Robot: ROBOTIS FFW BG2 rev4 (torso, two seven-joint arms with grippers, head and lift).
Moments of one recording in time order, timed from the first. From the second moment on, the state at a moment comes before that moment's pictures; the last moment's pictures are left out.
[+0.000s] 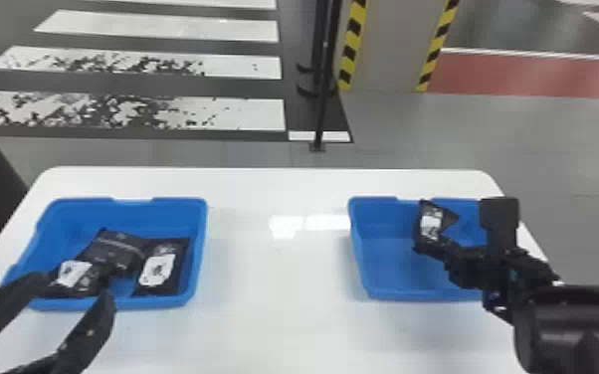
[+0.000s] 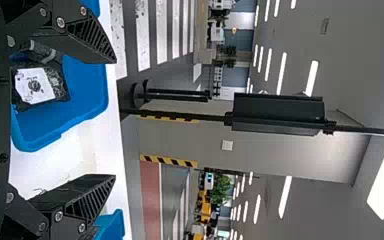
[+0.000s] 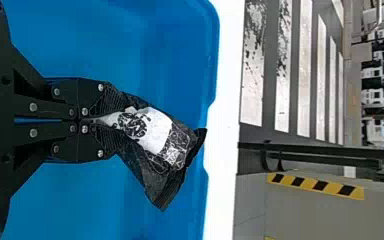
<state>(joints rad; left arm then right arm) 0.82 0.13 0.26 -2.24 0.32 -0.05 -0.48 0.02 -0.15 -0.18 -1.70 0.08 0.70 0.40</state>
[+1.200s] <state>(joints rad) 0.29 0.26 -0.11 -1.99 0.86 0.39 -0.60 0.39 -0.22 0.21 -2.39 0.27 0.65 0.44</state>
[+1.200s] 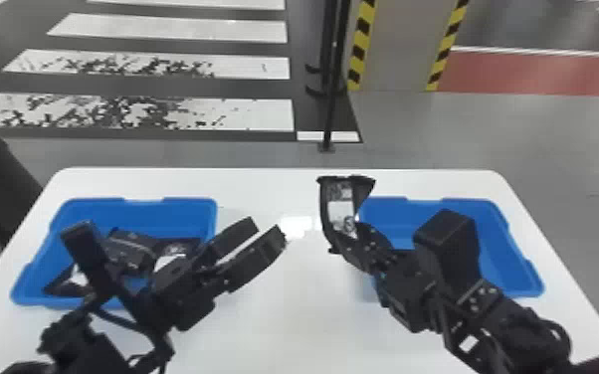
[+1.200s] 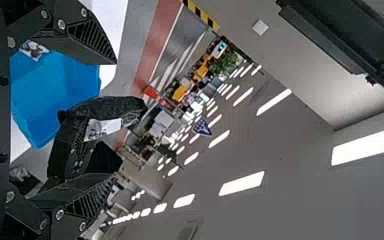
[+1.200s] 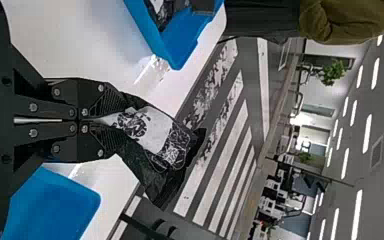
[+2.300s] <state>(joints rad) 0.15 0.26 -0.25 -1.84 0.91 0.18 -0.59 0.40 -0.25 0.35 -2.47 0.29 0.61 0.47</state>
